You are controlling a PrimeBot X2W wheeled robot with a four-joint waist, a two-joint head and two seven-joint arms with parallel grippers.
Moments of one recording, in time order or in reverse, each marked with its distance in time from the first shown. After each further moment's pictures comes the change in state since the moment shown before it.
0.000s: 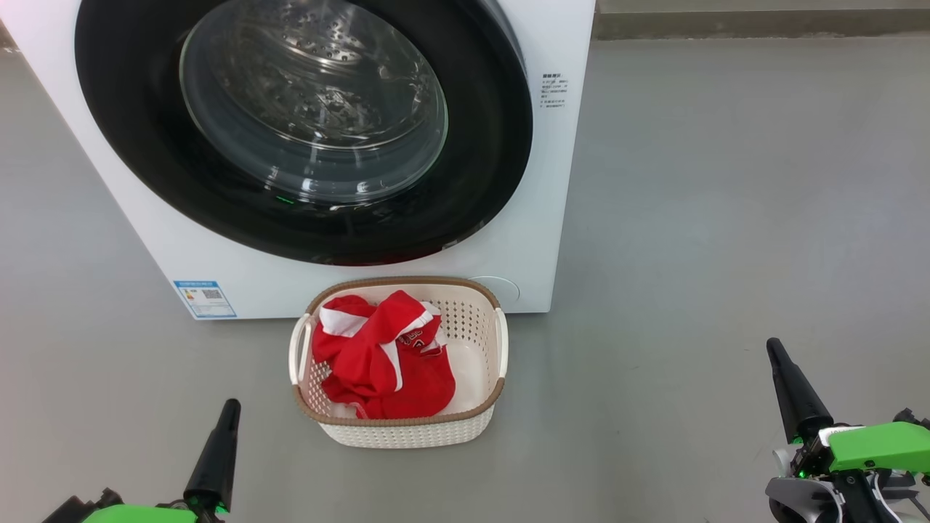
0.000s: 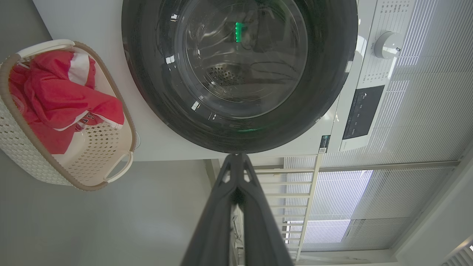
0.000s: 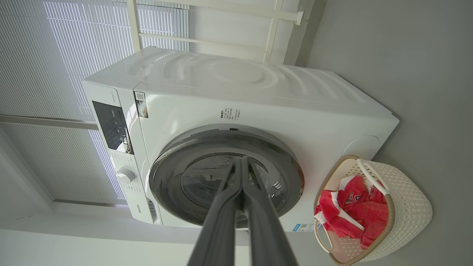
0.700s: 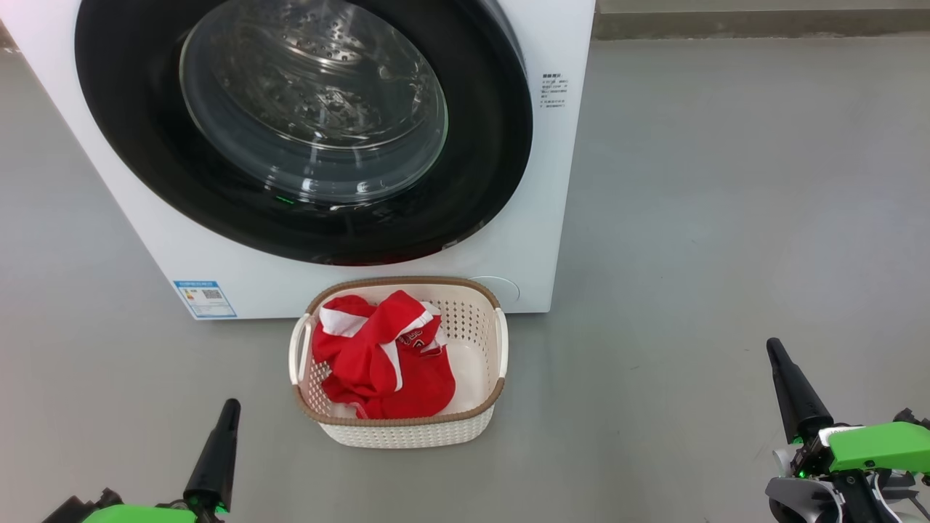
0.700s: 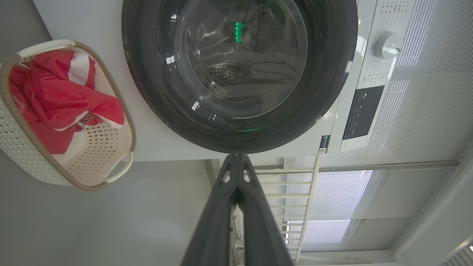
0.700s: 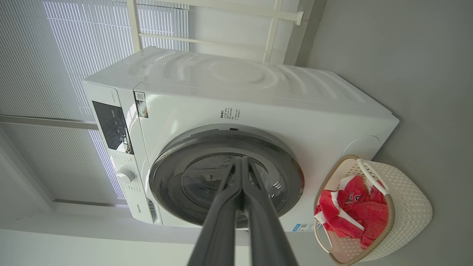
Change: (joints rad) left arm 0.000 0.000 0.001 0.000 0.000 0.000 0.000; right arm 0.000 0.000 0.000 0.000 0.000 0.000 0.000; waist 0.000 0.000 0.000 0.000
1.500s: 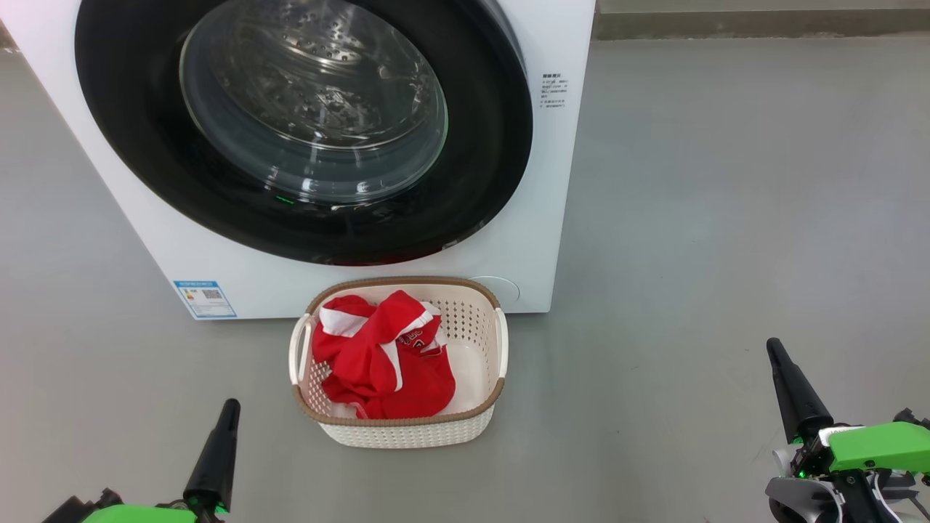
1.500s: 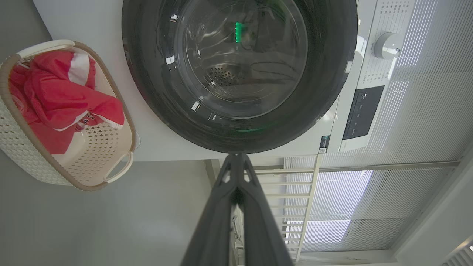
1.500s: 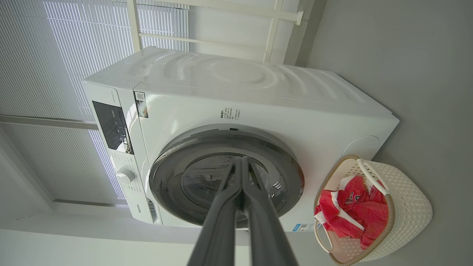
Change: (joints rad) left arm 0.000 0.000 0.000 0.000 0.000 0.000 0.000; right arm 0.000 0.000 0.000 0.000 0.000 0.000 0.000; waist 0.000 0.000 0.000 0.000
